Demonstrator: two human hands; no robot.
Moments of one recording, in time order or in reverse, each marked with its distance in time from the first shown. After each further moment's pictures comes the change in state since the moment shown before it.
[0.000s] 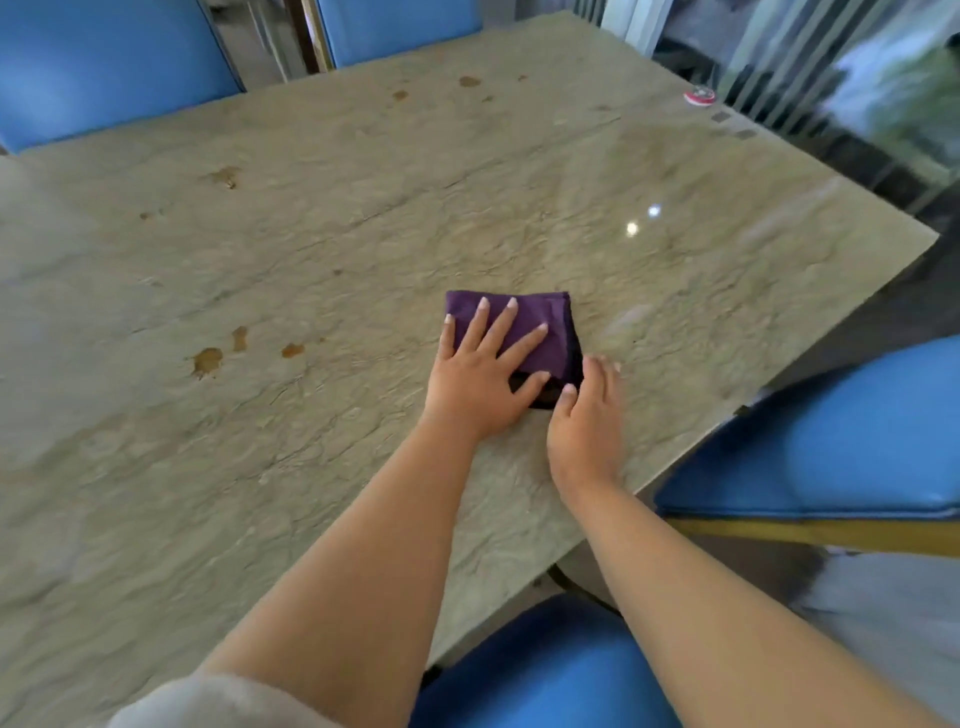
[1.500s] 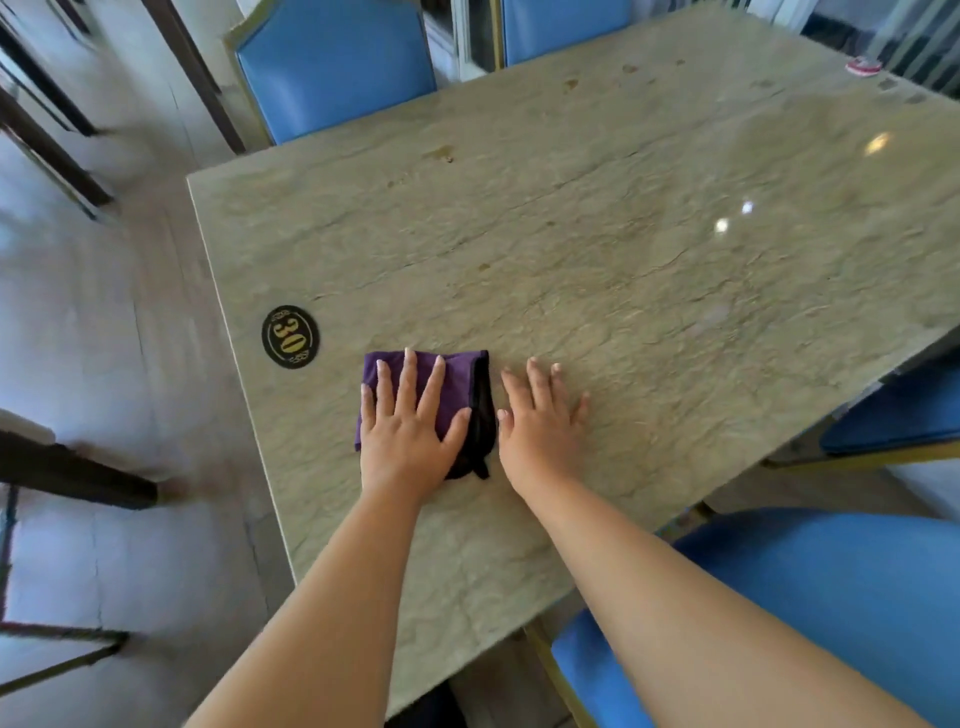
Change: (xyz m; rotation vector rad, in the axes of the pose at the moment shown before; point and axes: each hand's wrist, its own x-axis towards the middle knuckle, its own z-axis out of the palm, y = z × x) left_hand -0.289 -0.217 -0.053 0.019 -0.015 -0.454; right_hand -0.226 -0.157 0.122 -0.413 -0.430 -0.292
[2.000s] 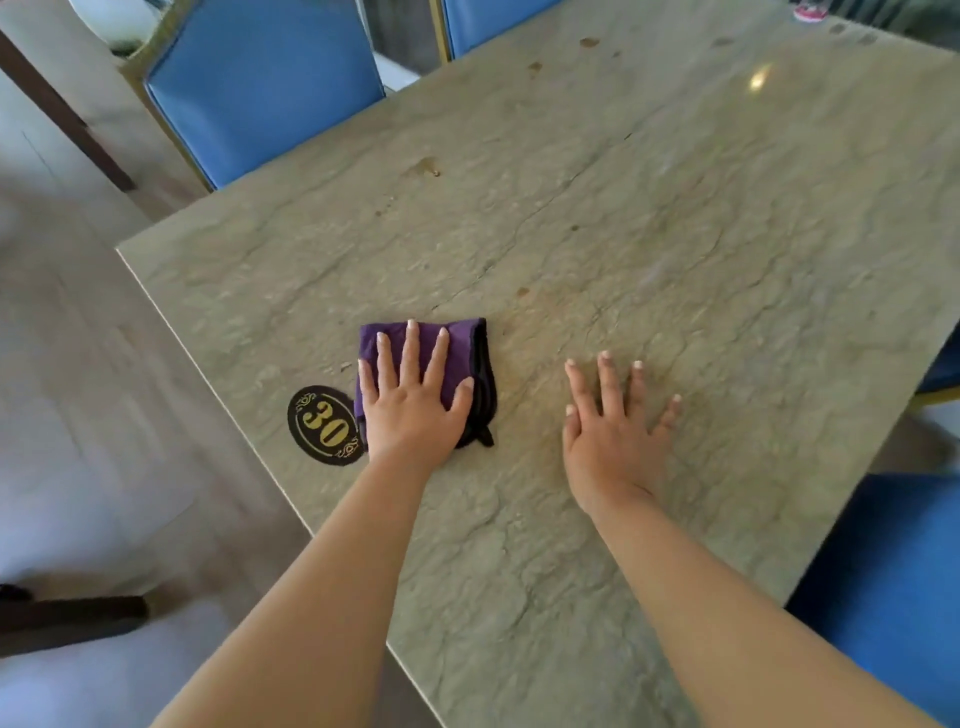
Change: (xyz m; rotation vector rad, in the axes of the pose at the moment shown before) left_hand 0.135 -0.083 -0.020 0.010 -0.097 0.211; right_hand 0.044 -0.049 0.030 -0.262 0.184 0.350
